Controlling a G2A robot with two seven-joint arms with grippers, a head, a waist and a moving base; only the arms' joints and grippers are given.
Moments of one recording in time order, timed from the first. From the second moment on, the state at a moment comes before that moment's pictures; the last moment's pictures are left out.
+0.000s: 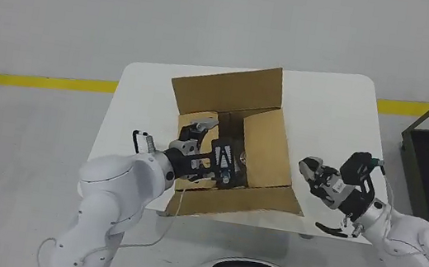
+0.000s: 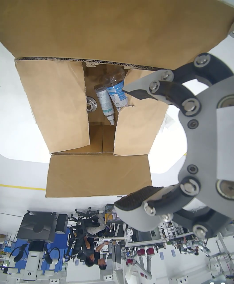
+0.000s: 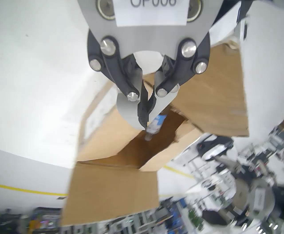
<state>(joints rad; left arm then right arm) 0.97 -1.22 -1.24 -2.11 1.61 -1.01 -0.80 -1.43 -1.07 1.48 -1.85 -0.77 -0.47 0.26</state>
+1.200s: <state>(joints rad) 0.91 -1.23 -1.09 -1.90 1.52 -0.83 -0.98 -1.48 -1.07 1.49 -1.86 -0.90 -0.54 0.18</state>
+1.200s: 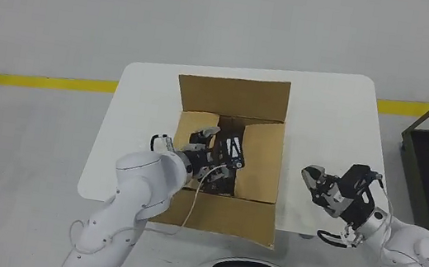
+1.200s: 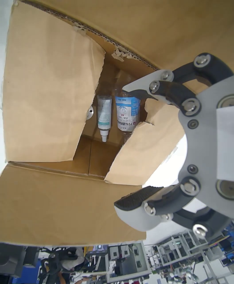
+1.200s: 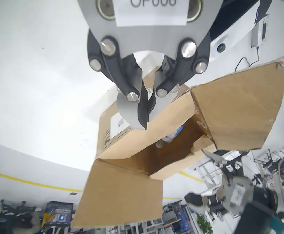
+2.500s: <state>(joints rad) 0.92 -1.23 -1.19 -1.94 1.31 -0.48 -1.09 -1.32 -1.08 1.38 -1.81 -0.90 -0.53 0.24</state>
